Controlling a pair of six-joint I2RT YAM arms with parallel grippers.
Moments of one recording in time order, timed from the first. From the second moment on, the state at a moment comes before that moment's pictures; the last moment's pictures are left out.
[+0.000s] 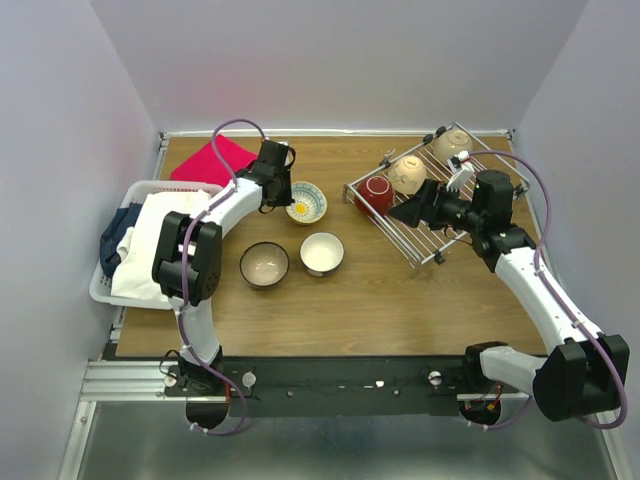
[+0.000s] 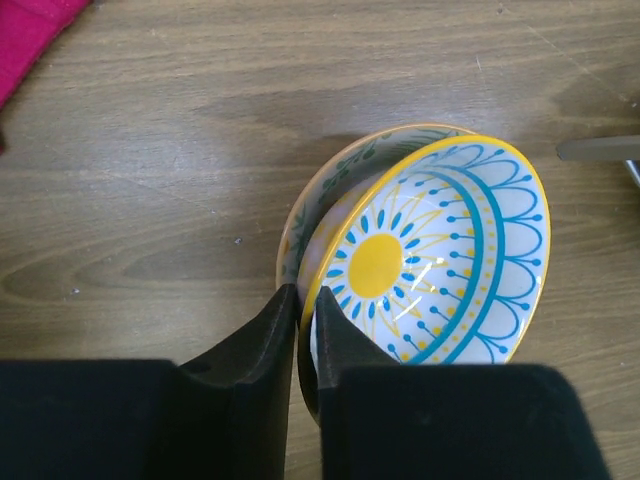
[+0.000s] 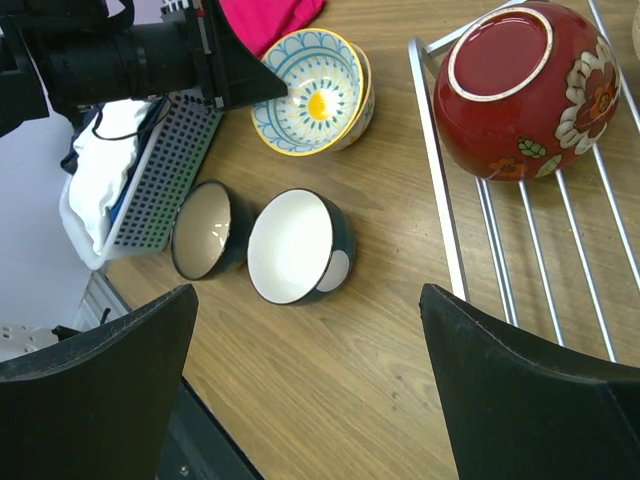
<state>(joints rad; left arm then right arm) -0.34 1.90 1.44 -0.41 -0.04 -0.35 0.16 1.15 0.88 -0.13 -0.61 0.44</state>
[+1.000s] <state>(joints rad) -0.34 1.21 1.05 -0.34 -0.03 -0.27 0.16 1.30 1.01 -0.18 -0.34 0.52</state>
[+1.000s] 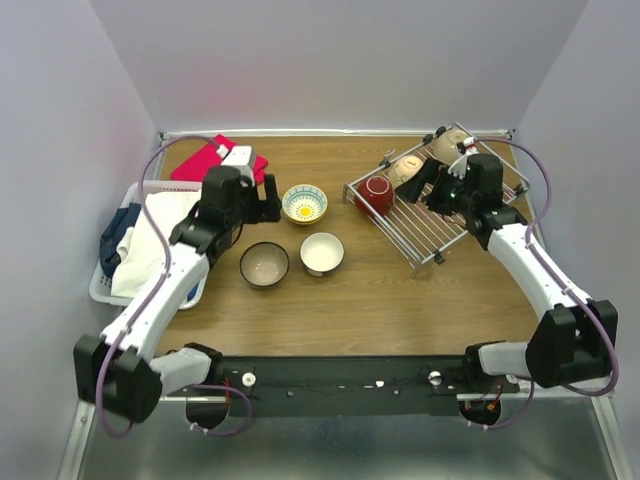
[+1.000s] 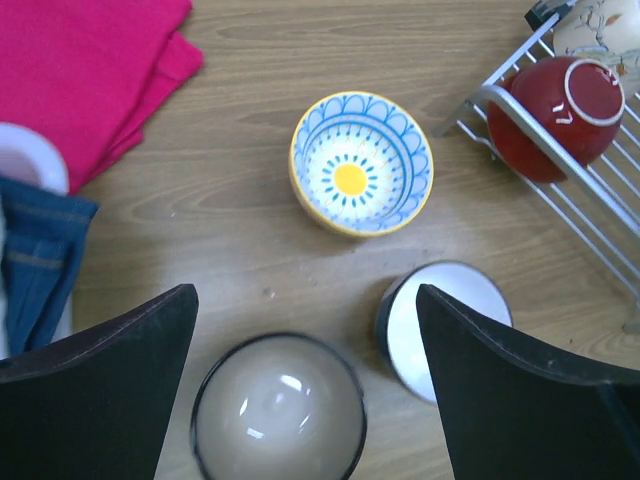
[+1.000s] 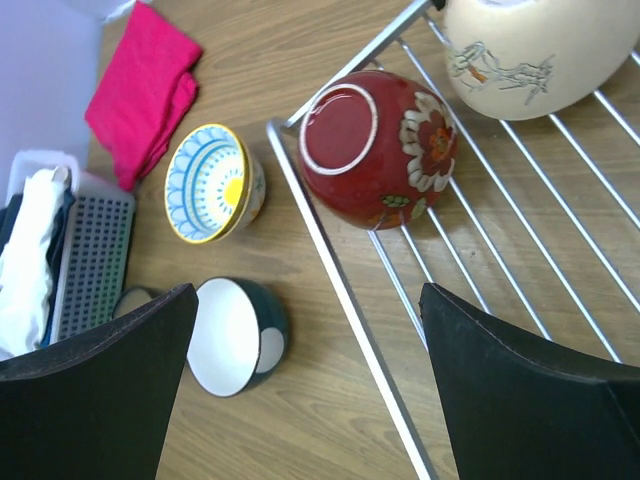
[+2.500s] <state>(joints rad) -0.34 0.59 0.52 -0.27 -0.16 -0.20 0.15 1.78 0.84 0.50 -0.37 1.12</state>
